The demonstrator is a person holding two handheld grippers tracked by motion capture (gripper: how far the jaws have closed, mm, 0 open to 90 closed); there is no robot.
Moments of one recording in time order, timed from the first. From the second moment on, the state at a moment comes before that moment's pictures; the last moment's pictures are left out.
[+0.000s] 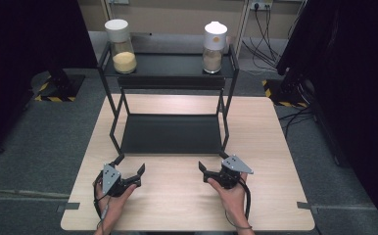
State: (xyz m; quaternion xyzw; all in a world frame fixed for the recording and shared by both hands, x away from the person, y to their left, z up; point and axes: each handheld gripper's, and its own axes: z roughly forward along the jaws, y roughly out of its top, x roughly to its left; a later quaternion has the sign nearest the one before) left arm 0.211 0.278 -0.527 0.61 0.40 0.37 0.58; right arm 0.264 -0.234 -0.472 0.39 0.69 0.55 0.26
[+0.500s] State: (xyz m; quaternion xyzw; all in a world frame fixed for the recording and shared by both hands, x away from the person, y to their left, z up) left arm 0.212 0.278 -0.526 0.61 0.40 0.37 0.58; right arm 0.256 -0.235 -0.489 0.38 0.70 0.55 0.26
